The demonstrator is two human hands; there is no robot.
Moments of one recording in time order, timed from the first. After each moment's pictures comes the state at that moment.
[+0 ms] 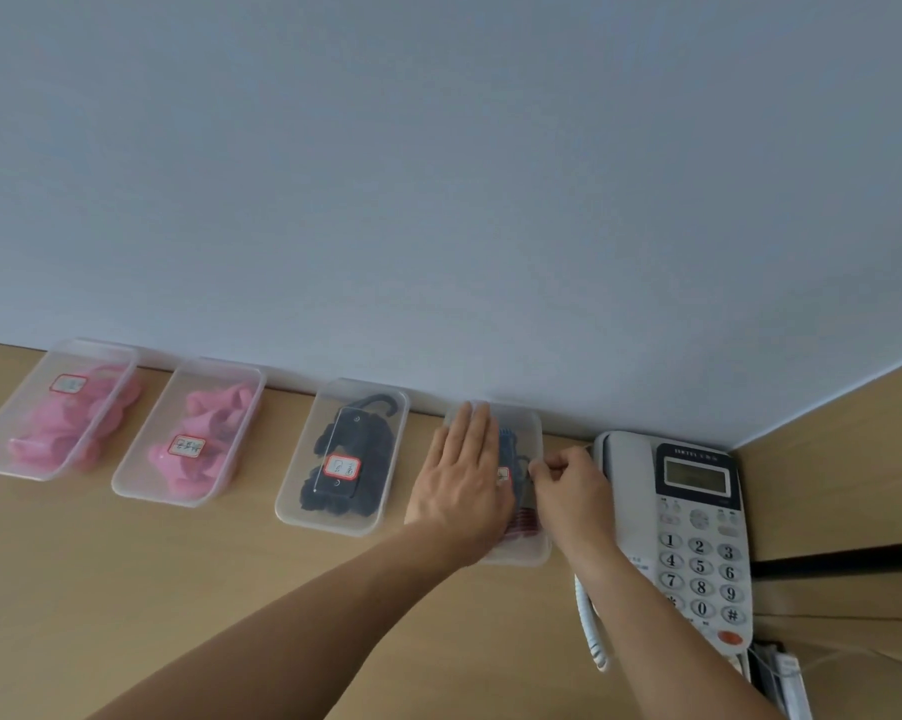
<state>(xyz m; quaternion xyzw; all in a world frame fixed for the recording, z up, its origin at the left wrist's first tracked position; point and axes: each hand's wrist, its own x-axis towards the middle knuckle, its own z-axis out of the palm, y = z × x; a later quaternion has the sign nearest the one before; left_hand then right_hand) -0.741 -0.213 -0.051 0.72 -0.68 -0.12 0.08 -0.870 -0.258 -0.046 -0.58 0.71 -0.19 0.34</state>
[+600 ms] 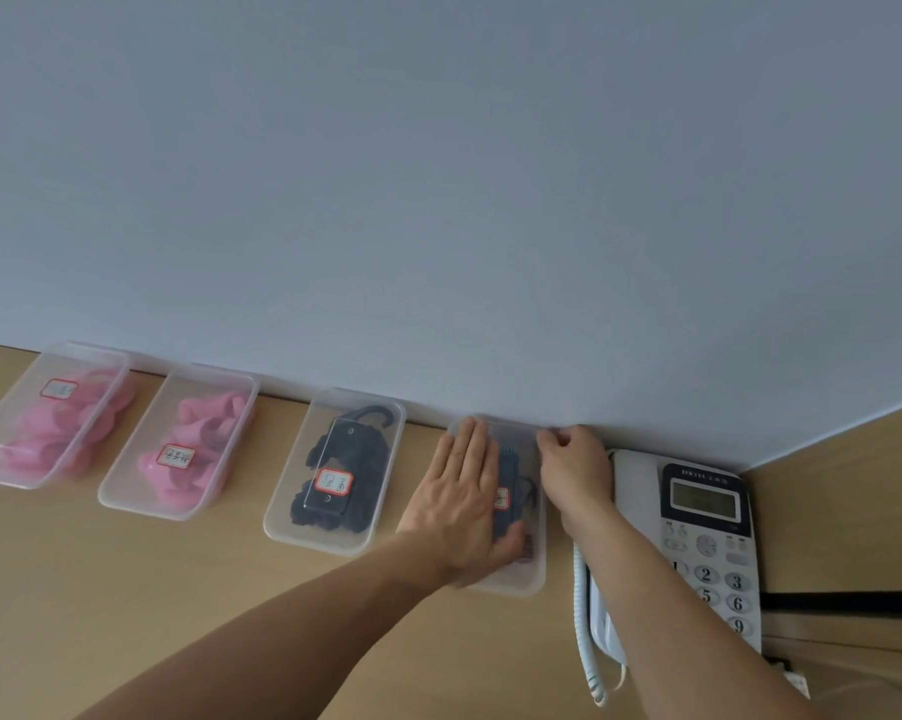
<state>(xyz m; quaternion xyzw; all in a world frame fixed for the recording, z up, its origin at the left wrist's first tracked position) -0.734 -0.220 -0.065 0.66 -0.74 -0.10 0.01 -0.858 -0.312 -0.053 -0.51 0.72 -0.22 0.42</state>
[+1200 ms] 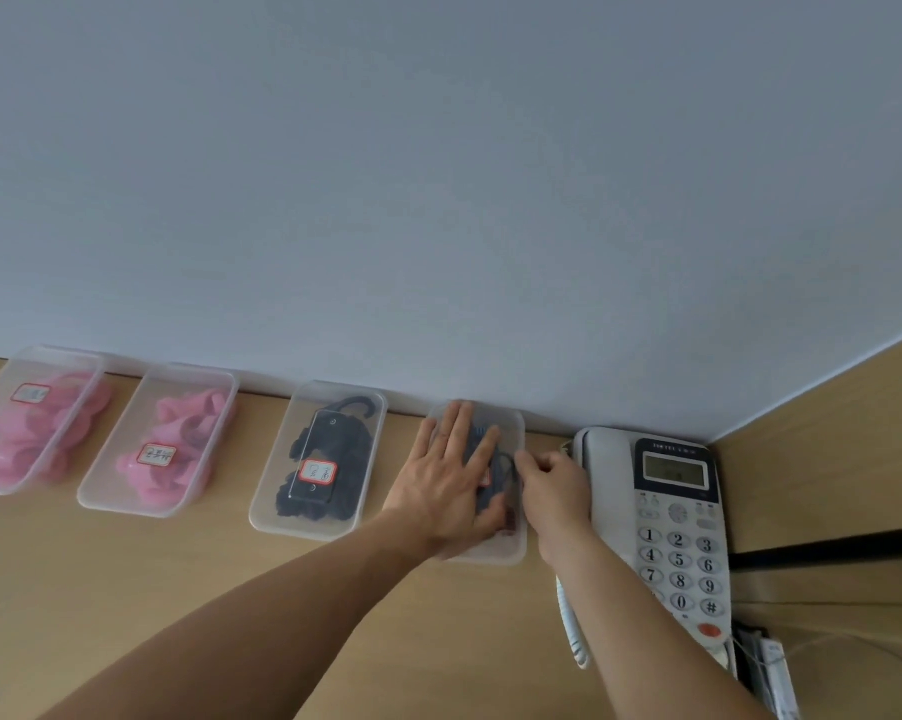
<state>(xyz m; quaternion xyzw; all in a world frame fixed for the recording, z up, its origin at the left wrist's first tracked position) -0.732 -0.225 -0.073 0.65 -0.76 -0.07 0.02 -0.869 -0.265 -0.064 -0.44 0.71 -0.28 0.47</state>
